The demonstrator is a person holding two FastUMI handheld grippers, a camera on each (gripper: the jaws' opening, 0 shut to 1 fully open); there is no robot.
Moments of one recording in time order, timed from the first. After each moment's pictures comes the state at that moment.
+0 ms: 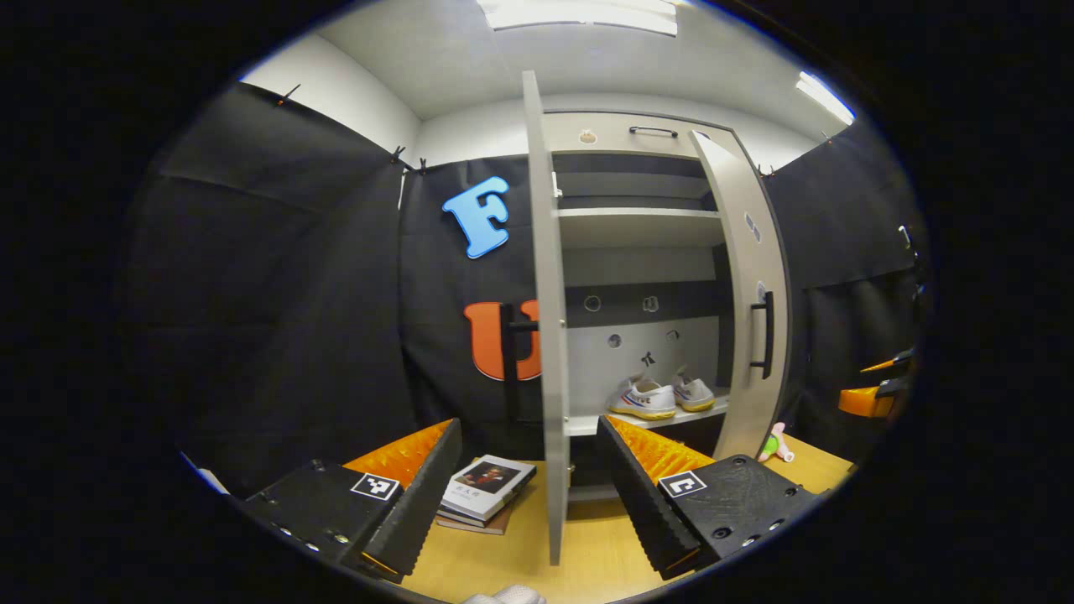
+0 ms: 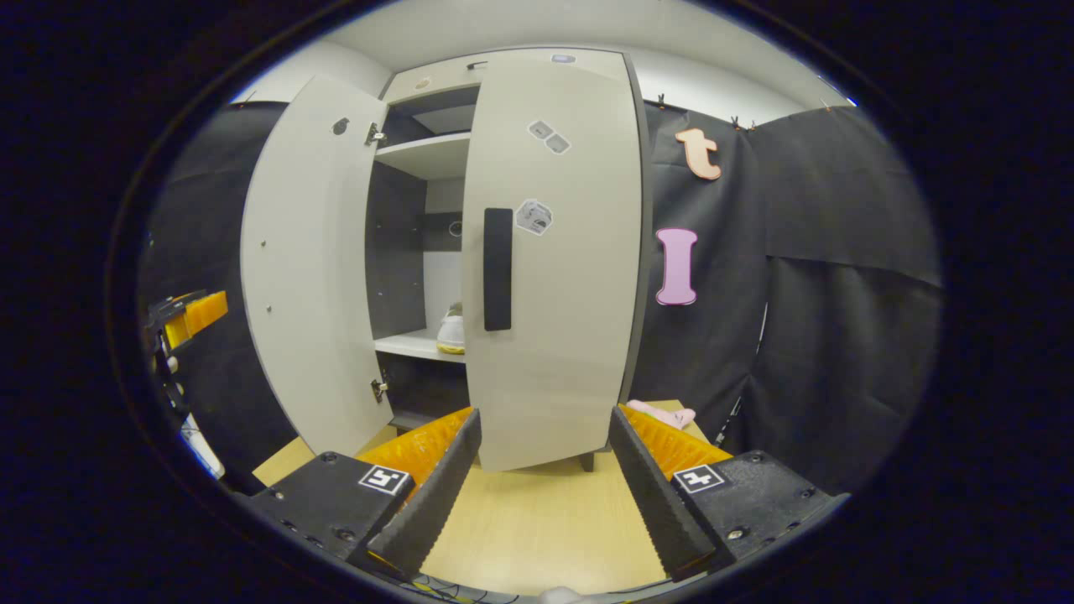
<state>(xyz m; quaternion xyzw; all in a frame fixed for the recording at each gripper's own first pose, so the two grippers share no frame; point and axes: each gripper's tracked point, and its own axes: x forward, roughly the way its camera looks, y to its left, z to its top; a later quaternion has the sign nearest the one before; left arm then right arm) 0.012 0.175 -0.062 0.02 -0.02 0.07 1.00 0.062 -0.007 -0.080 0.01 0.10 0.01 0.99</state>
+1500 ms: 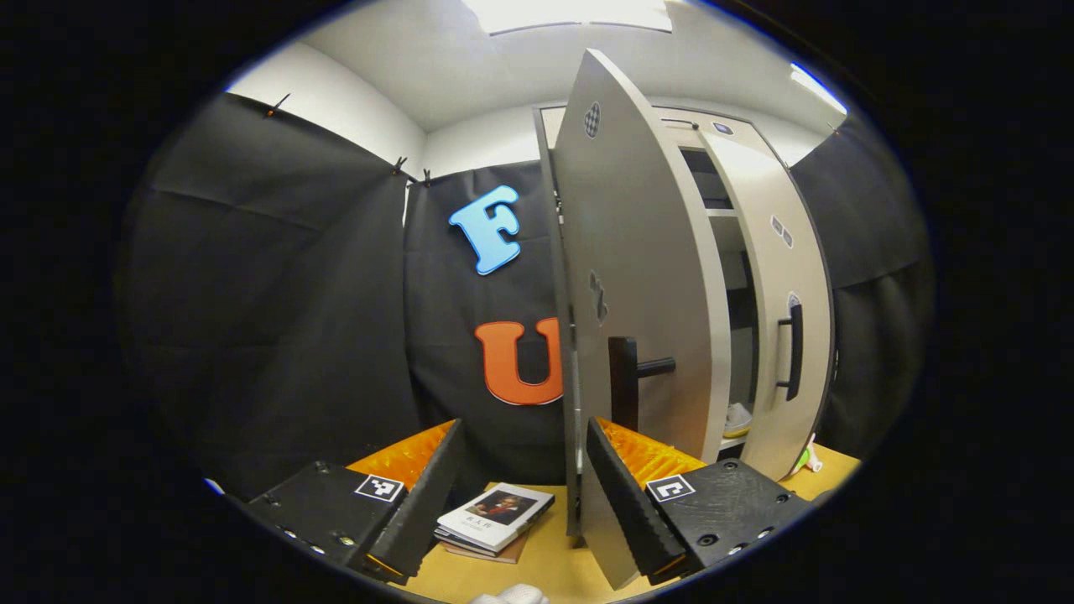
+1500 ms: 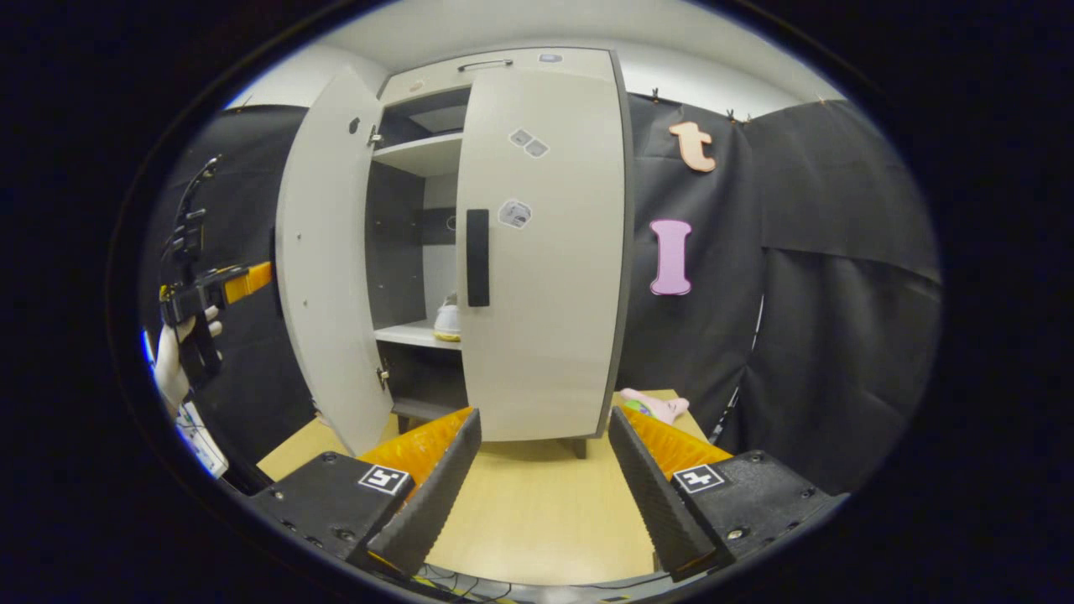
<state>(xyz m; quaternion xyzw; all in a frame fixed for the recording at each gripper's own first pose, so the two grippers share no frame) 0.085 0.140 -0.039 0.02 -0.04 0.07 1.00 0.036 -0.041 -0.081 0.01 0.11 0.02 0.99</state>
